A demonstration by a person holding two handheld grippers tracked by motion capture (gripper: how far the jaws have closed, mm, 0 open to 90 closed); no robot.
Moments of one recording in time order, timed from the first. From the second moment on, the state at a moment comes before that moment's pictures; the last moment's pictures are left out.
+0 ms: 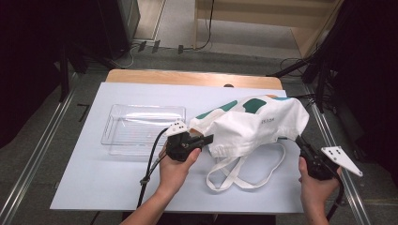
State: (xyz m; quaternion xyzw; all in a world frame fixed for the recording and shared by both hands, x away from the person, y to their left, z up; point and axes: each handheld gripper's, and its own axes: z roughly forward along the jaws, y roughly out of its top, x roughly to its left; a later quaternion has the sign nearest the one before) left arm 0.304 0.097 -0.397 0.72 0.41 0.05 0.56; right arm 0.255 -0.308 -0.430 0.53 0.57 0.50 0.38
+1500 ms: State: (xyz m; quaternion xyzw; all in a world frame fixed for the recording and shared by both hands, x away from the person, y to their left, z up) left arm 0.331 0.116 -0.407 0.72 0.43 0.05 0.54; right arm 0.330 -0.337 -0.432 0.59 0.56 0.51 0.27
